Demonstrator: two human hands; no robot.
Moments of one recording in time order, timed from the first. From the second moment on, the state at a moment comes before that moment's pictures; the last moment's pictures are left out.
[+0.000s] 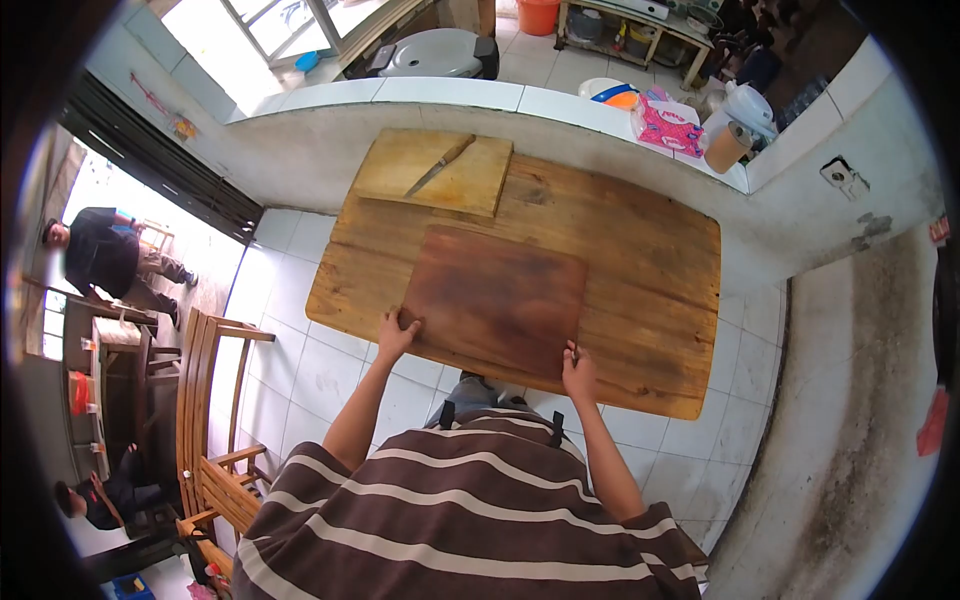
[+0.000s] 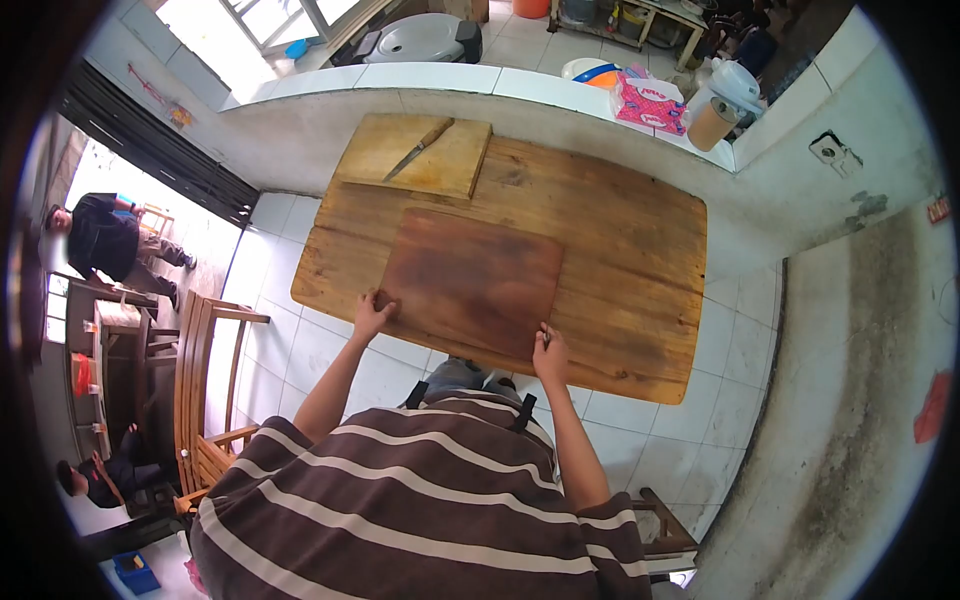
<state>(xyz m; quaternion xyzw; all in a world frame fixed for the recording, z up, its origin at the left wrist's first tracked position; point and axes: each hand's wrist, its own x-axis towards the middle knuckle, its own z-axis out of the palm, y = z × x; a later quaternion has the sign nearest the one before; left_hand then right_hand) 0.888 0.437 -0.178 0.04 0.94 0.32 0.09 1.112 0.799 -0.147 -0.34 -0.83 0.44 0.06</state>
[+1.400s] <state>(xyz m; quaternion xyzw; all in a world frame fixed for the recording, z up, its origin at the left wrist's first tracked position) 0.806 0.319 -0.179 0.19 0.91 0.35 0.13 0.966 0.662 -0.093 -0.32 -0.91 0.28 0.00</state>
